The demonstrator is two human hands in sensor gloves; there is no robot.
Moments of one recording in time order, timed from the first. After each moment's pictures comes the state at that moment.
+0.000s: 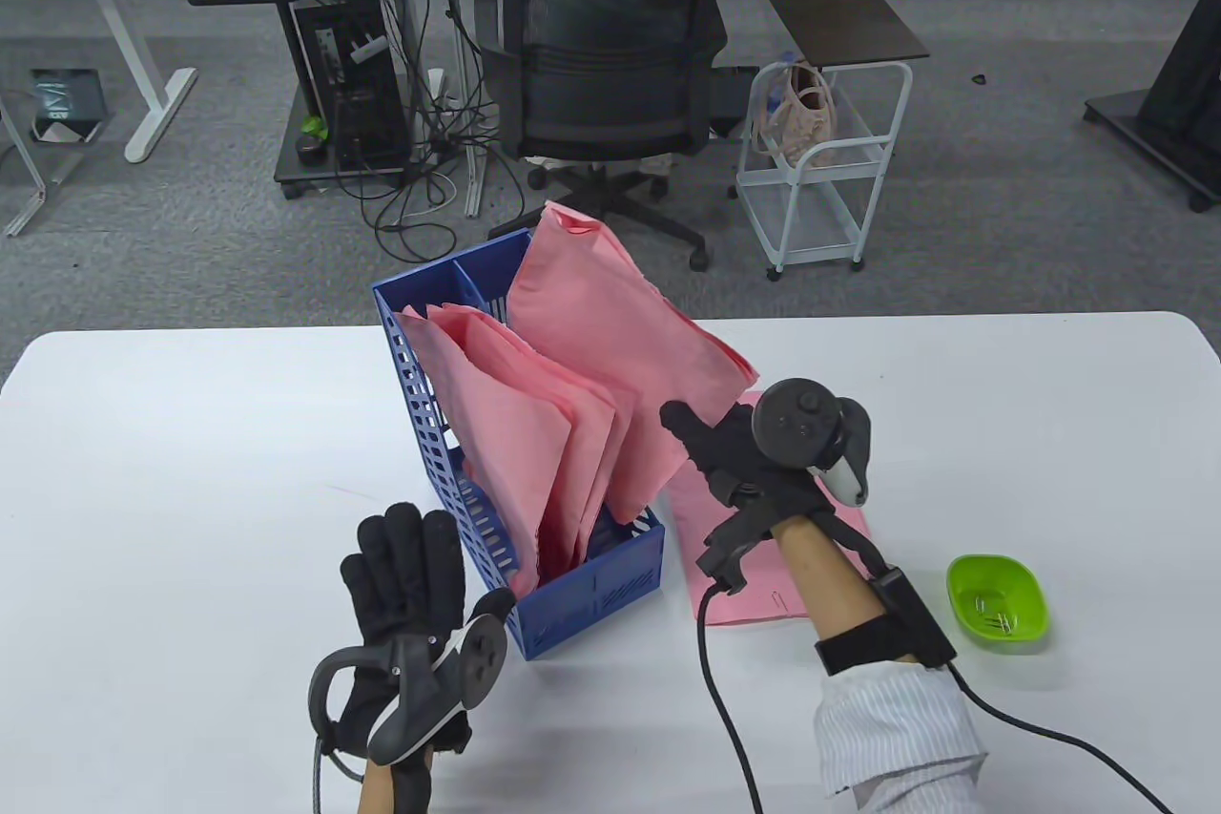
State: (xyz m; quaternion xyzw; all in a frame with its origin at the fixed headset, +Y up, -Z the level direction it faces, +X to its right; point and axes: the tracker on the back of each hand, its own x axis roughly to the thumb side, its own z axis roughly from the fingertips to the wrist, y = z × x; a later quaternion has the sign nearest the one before) left_hand -0.187 -0.688 -0.300 0.11 0.00 -0.08 0.99; right_hand 0.096 -0.623 -0.457 0.23 -0.05 0.88 0.41
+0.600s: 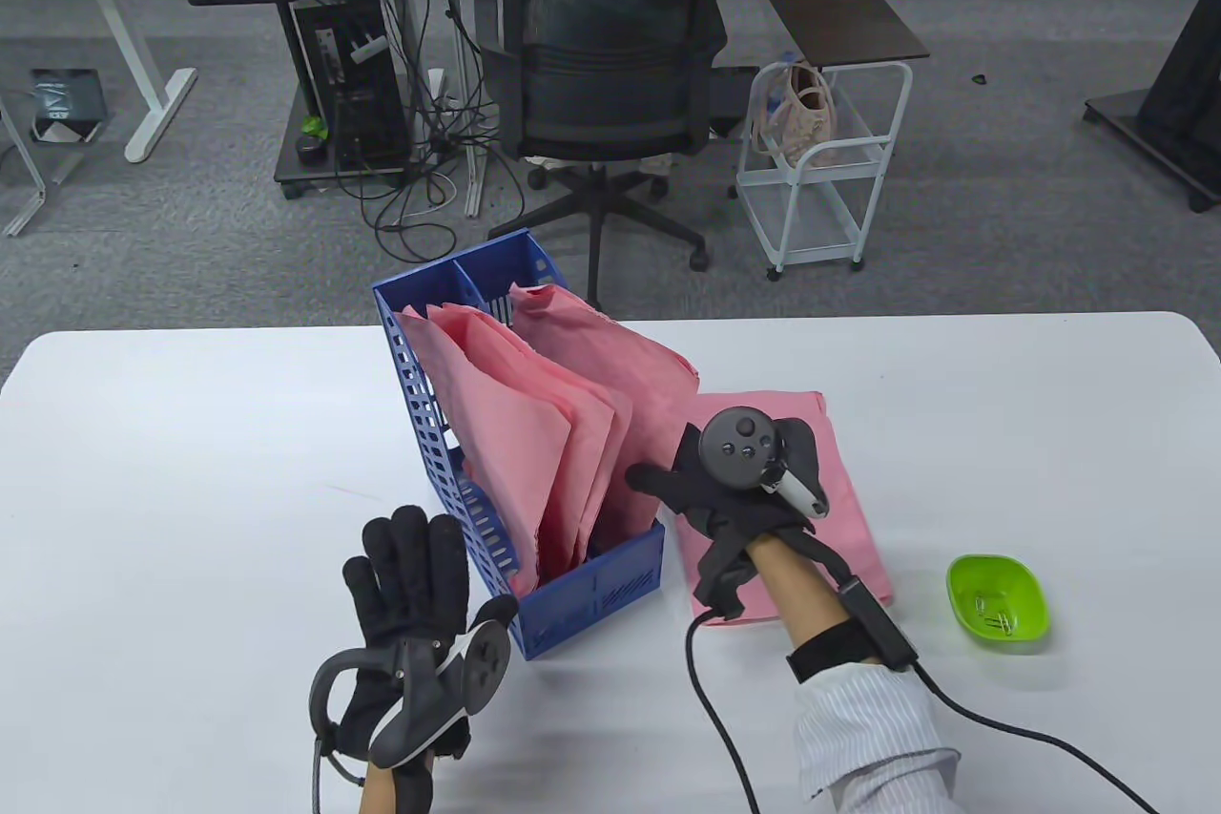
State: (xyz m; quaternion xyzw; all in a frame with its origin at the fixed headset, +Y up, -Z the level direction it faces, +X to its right) left_hand -0.185 -0.692 -0.301 0.10 -0.01 -0.09 0.99; right_hand 0.096 -0.660 -0.461 0.25 0.05 0.93 0.27
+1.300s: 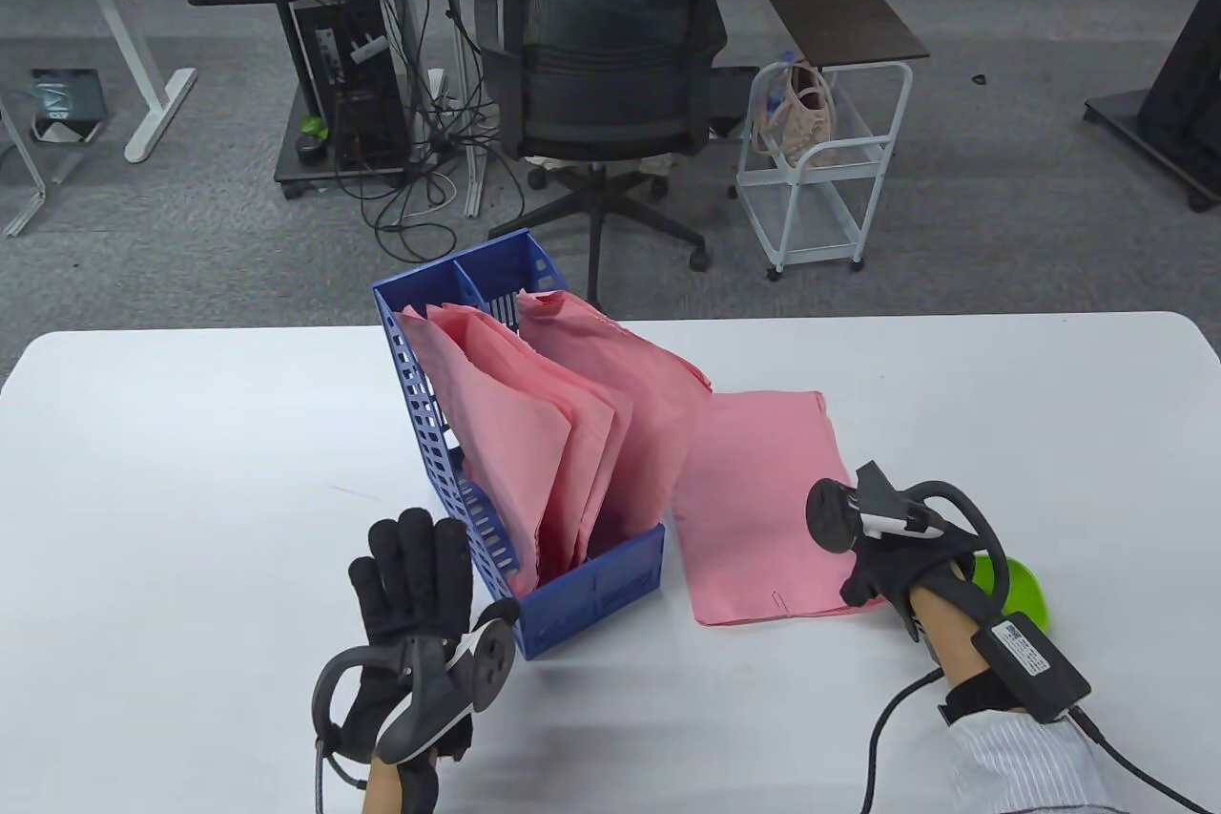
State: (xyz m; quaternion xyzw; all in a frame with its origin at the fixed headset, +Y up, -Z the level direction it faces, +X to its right) left_hand -0.182 -0.695 -0.301 0.08 -0.01 -0.11 0.99; right_hand 0.220 -0.727 -0.440 0.11 0.27 0.94 -0.17
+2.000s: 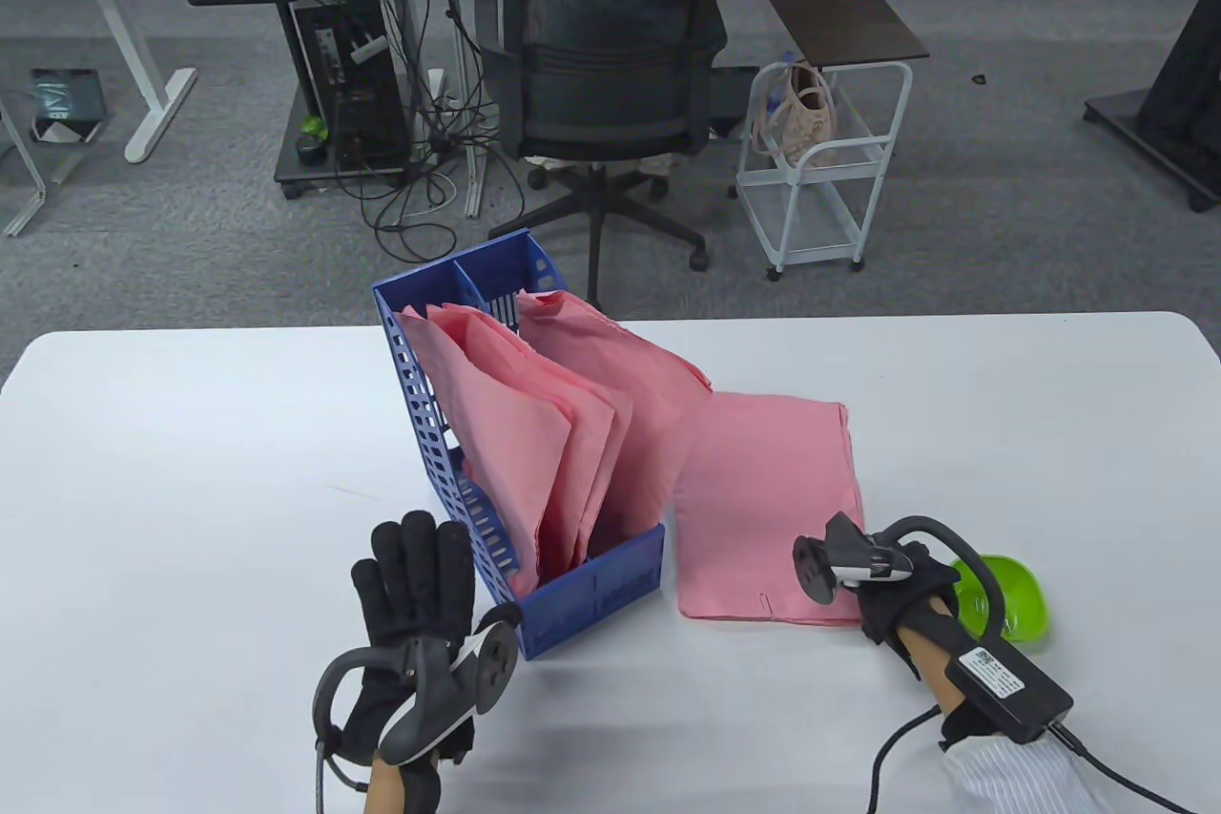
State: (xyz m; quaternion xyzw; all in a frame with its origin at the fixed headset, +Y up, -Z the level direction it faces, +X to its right) left_hand -0.180 -0.695 -0.301 0.07 -0.02 -0.12 0.99; right_hand 0.211 -0.770 -0.422 0.12 0.26 0.91 -0.29
